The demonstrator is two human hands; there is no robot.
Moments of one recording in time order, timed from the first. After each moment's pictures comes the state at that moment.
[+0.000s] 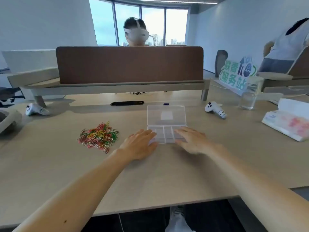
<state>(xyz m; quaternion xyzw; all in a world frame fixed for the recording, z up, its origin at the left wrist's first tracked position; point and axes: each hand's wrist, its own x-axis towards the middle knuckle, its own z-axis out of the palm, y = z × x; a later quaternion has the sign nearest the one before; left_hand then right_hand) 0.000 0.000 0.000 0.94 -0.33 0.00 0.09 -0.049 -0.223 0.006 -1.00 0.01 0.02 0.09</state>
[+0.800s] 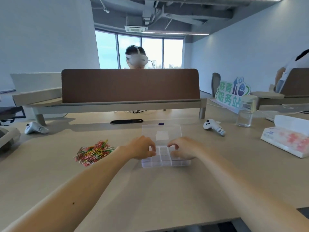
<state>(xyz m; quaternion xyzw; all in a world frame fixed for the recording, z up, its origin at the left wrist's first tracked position) 0.058 -0.021 0.014 0.93 -0.36 0.00 0.06 -0.019 -0.218 0.027 -0.99 -0.03 0.03 0.10</state>
